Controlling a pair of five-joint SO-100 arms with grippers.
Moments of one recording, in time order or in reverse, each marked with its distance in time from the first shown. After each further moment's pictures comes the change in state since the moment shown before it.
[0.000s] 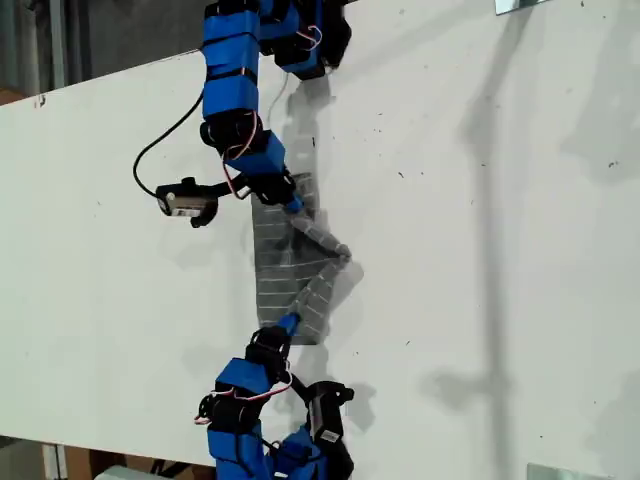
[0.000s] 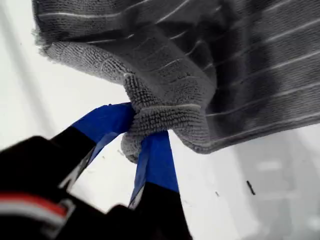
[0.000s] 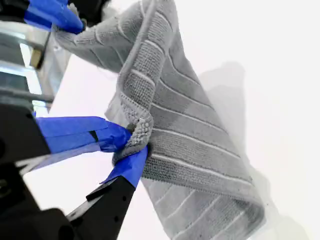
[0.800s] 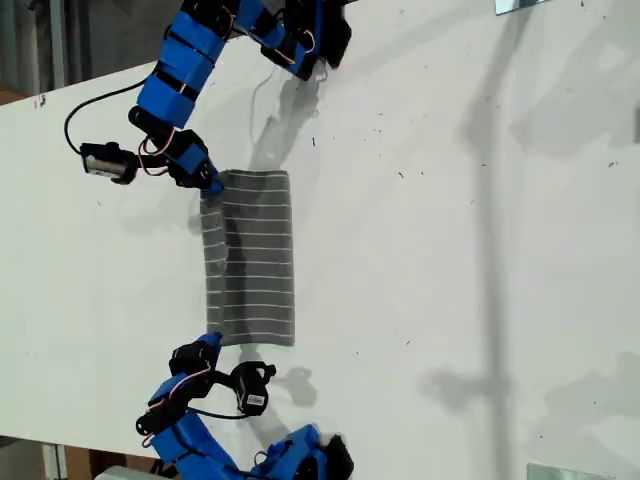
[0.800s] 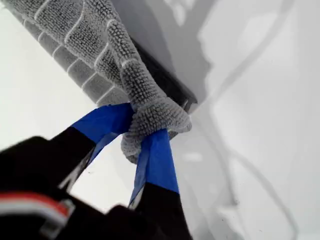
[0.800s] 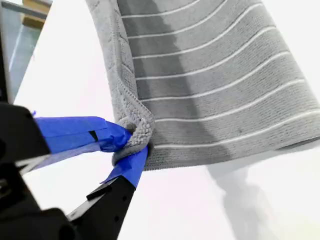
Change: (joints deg) arm 0 -33.4 -7.2 -5.0 3.4 12.5; arm 1 33.0 -6.4 0.4 -1.1 -12.0
